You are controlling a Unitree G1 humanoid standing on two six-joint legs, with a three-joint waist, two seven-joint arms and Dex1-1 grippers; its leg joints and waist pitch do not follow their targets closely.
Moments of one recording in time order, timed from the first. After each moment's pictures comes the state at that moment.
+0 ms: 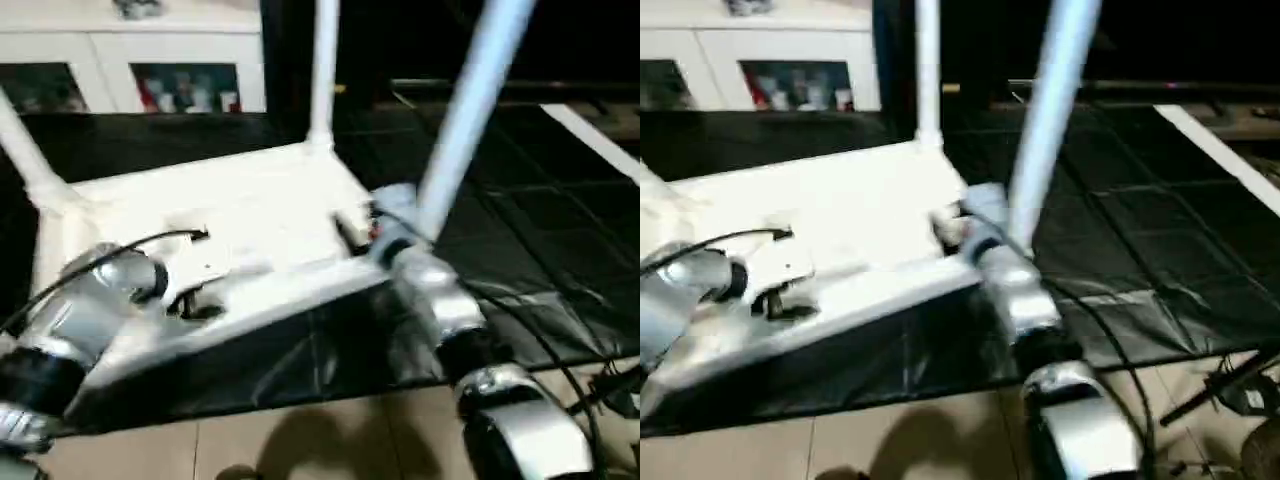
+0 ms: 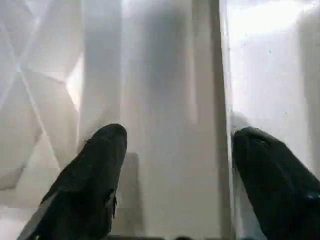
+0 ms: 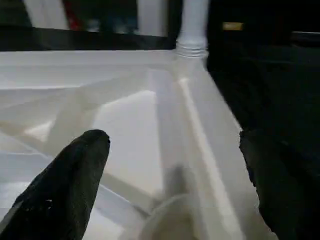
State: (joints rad) left arm -0.51 0.67 -0.30 0.29 0.28 0.32 -0.97; right arm -0.71 -0.03 0.00 0.89 0.10 -0.05 0.20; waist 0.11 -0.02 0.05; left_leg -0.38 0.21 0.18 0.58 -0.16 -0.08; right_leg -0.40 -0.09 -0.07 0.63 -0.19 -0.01
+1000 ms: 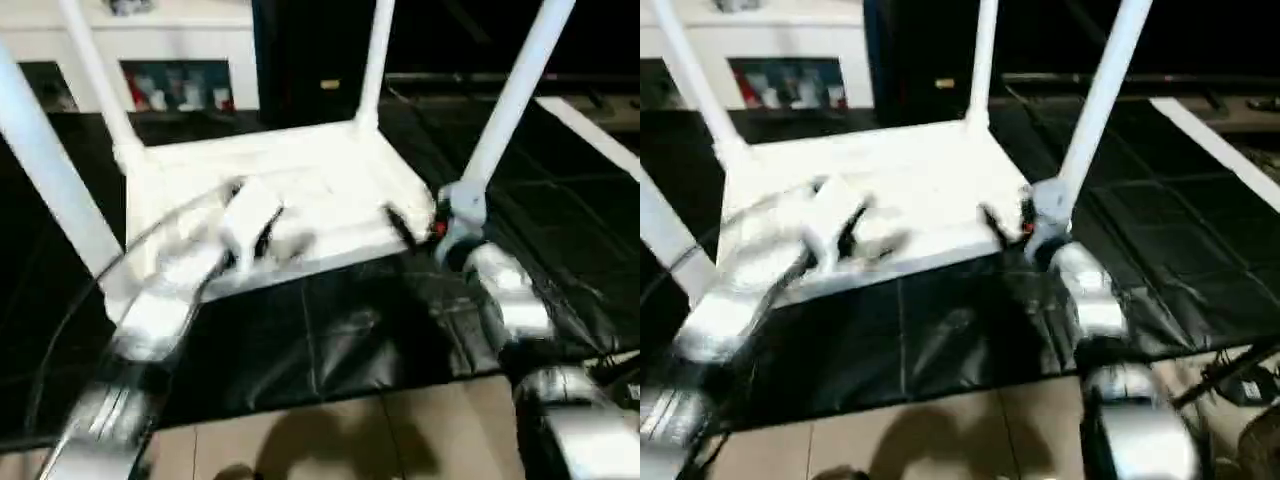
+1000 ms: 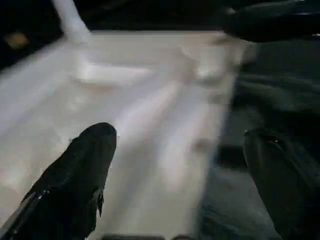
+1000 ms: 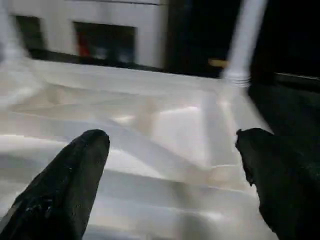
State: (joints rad) left arm -0.41 0.37 -0.10 0.15 -0.10 0.30 -0.78; right arm -0.60 -0.19 -0.04 0.79 0.20 -0.21 0.55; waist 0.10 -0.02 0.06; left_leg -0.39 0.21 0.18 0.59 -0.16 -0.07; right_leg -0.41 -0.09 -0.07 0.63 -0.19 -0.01
